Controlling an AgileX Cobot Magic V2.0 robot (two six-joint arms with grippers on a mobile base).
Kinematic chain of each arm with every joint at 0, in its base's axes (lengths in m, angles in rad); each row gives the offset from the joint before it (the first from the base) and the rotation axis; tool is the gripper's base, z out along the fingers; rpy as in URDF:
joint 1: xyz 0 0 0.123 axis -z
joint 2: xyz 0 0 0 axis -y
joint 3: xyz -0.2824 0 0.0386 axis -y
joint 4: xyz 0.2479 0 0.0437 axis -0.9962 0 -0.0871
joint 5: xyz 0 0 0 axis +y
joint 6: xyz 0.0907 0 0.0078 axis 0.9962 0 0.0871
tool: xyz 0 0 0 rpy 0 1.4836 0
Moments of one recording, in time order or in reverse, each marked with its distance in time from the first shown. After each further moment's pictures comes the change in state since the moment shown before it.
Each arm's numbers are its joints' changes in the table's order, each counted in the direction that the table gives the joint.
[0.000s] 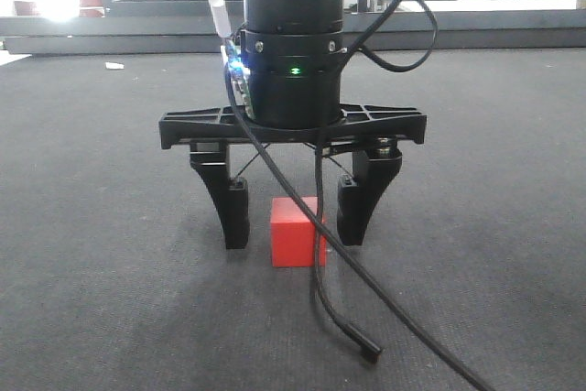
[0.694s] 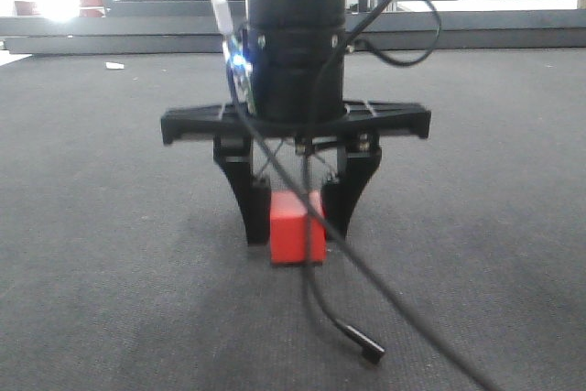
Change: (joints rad) left arm 0.000 0.000 0.000 0.000 0.000 0.000; right arm 0.000 0.026 0.000 0.000 0.016 0.002
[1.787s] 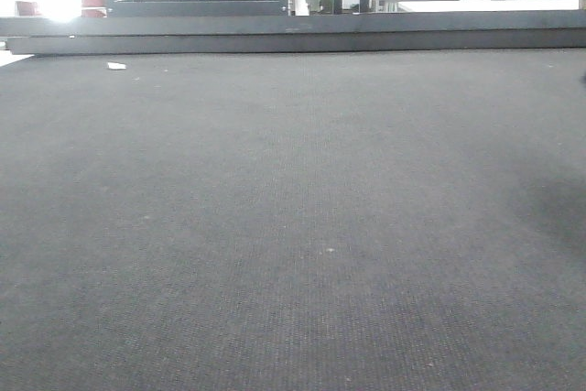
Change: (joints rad) left arm 0.000 0.000 0.000 0.000 0.000 0.000; right arm 0.569 0.867 -0.744 -0.005 -0.423 -0.691
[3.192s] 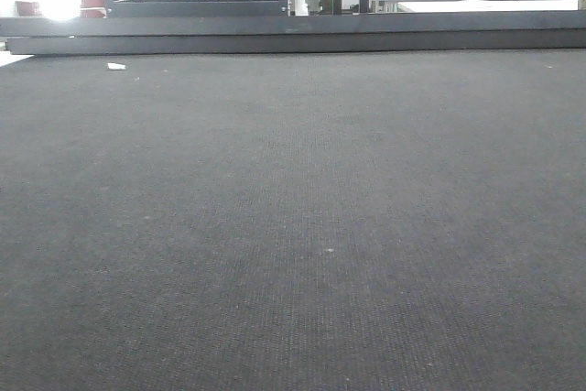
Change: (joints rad) left arm 0.000 0.000 0.000 0.000 0.000 0.000; right arm 0.184 0.920 -0.548 -0.006 -0.655 -0.067
